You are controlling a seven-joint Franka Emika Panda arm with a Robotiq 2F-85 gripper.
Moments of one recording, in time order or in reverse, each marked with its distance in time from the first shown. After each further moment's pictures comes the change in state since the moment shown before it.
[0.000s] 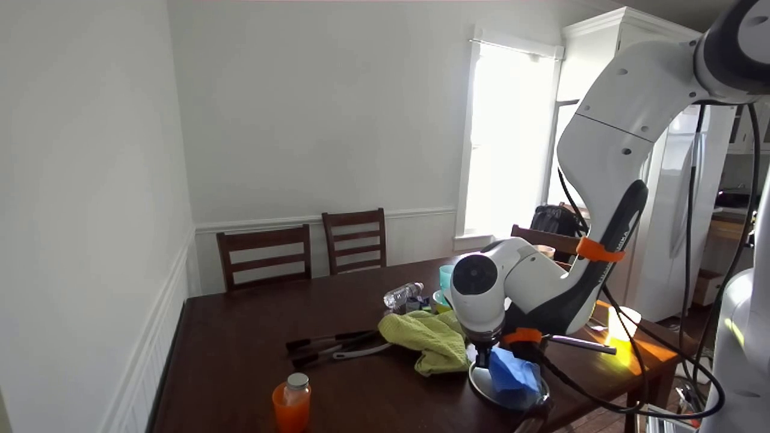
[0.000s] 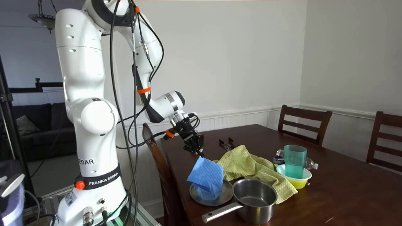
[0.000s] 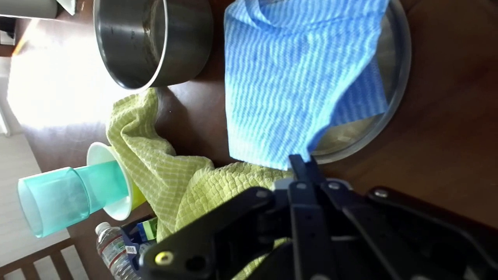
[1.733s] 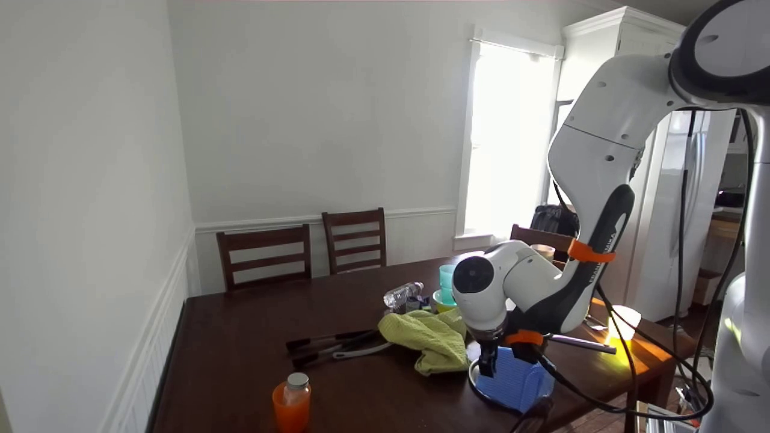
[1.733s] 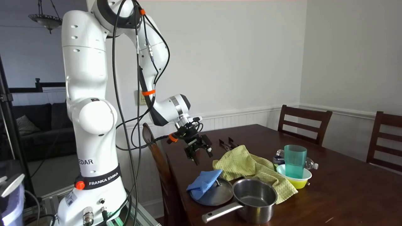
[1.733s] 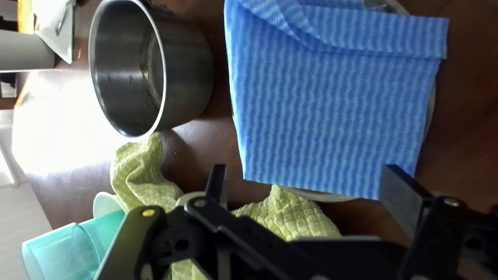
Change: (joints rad) arm -0.034 0.061 -0.055 0.023 -0.002 0.010 0.058
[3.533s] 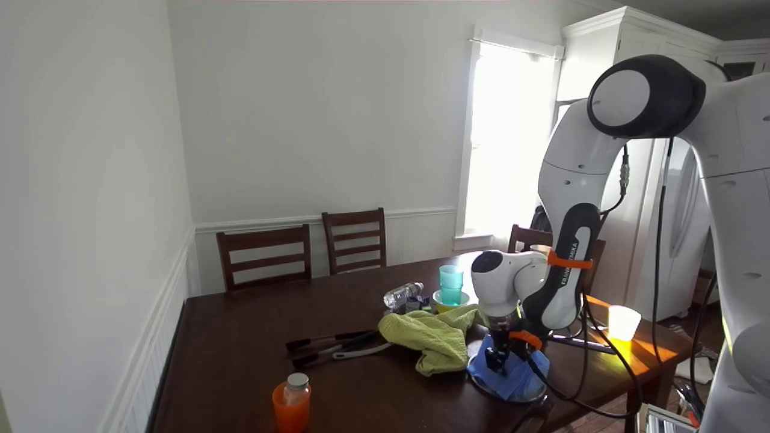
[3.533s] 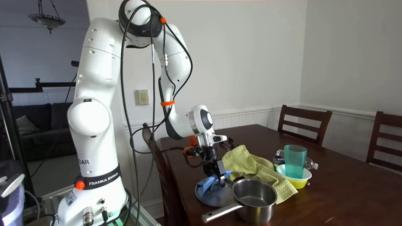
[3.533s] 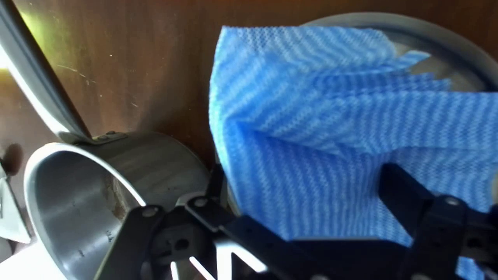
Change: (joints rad) arm -0.189 0.233 -0.170 0.122 0.176 0.267 0.055
